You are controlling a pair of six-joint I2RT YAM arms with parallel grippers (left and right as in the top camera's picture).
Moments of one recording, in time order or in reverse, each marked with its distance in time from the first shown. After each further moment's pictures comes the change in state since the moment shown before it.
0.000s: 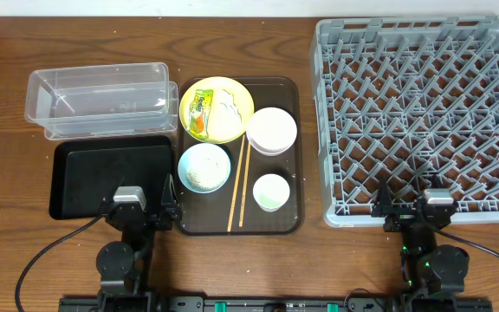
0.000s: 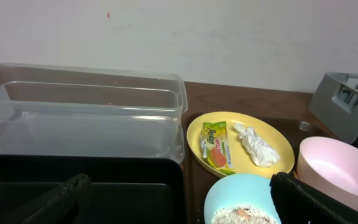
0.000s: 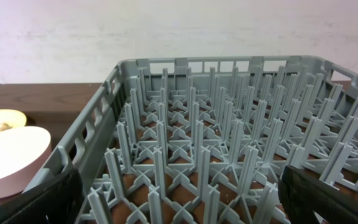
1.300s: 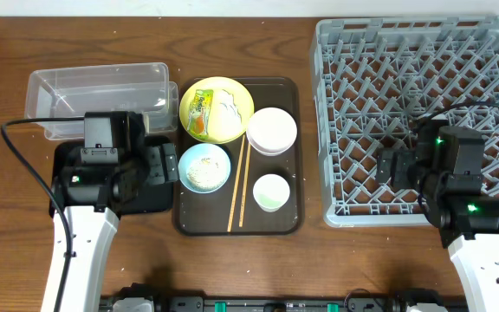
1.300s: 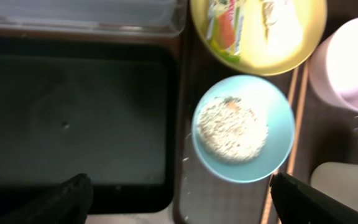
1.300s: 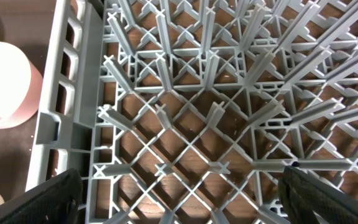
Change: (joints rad) left arm 0.000 1.143 1.000 -0.800 0.068 -0.034; right arm 0.000 1.013 0.808 -0.553 -0.027 0.004
